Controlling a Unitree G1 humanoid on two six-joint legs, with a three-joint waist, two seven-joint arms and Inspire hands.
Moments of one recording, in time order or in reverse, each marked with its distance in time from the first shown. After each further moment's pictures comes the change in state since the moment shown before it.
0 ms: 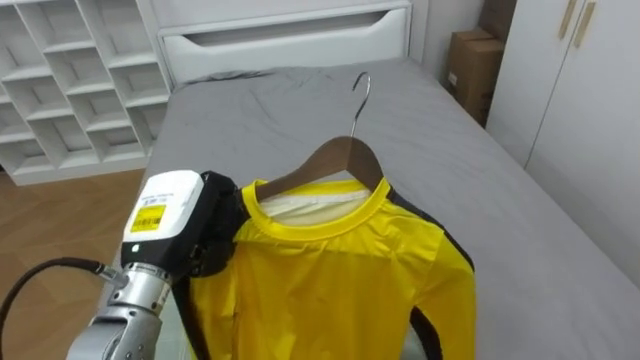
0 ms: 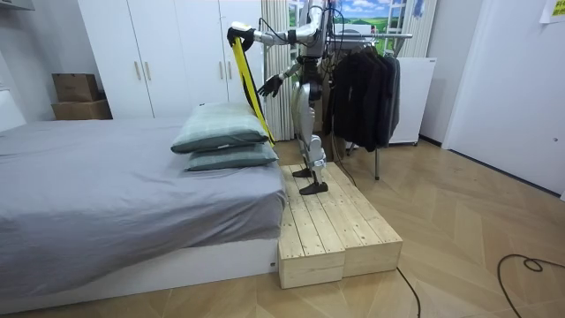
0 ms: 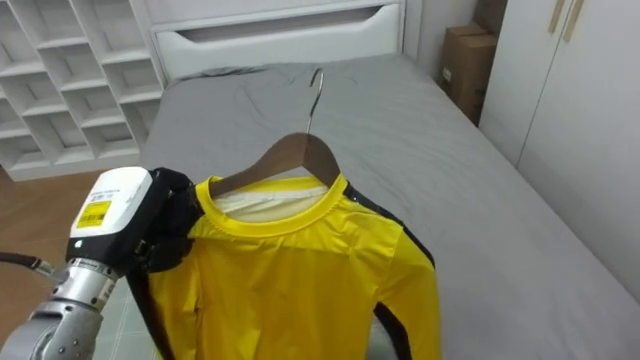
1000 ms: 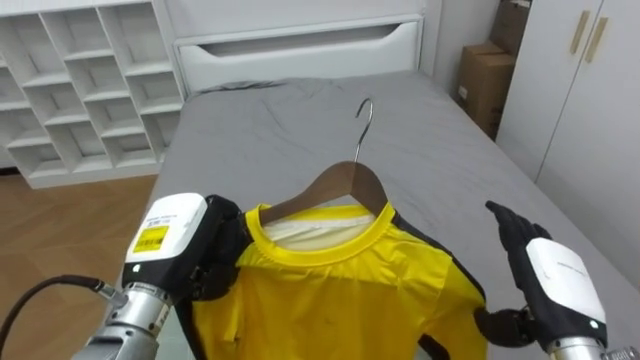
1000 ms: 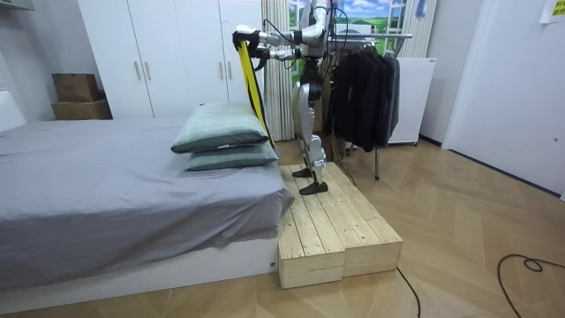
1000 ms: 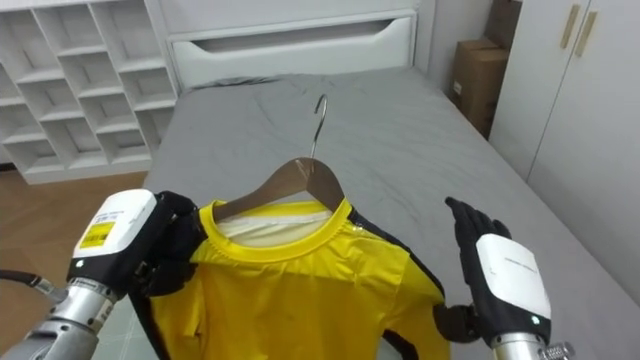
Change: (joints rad) left arm 0.078 -0.020 0.028 -0.059 -0.005 0.001 -0.109; right arm 0.025 -0.024 0.026 -0.606 -0.336 -0.047 -0.092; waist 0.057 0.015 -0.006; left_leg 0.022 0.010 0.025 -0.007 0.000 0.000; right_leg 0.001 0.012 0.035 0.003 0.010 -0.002
